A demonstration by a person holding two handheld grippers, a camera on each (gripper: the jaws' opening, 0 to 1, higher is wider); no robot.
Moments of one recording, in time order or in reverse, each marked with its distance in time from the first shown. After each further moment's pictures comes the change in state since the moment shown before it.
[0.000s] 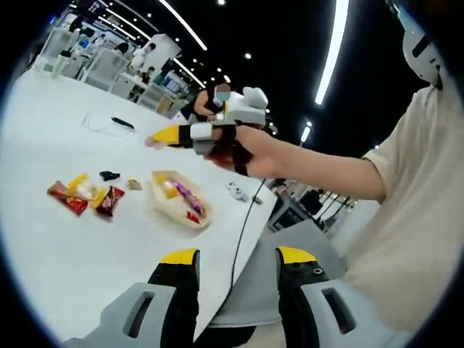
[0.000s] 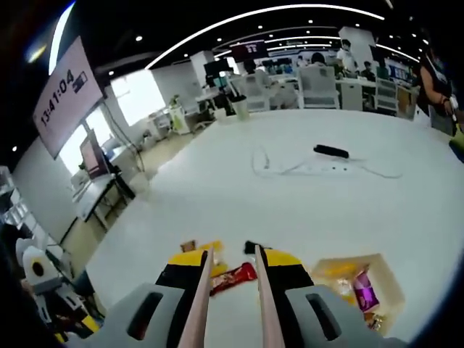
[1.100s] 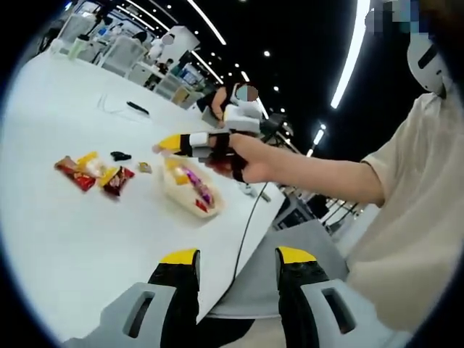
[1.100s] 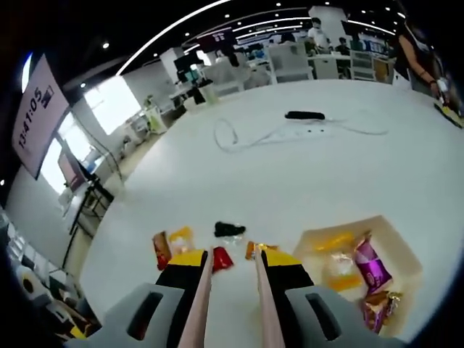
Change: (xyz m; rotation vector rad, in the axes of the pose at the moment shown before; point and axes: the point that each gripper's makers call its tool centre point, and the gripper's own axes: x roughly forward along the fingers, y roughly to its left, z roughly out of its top) left arm -0.003 0.008 -0.017 -0.076 0.022 0.052; right arm 0.024 -0.035 -0.046 0.159 0.062 -0.089
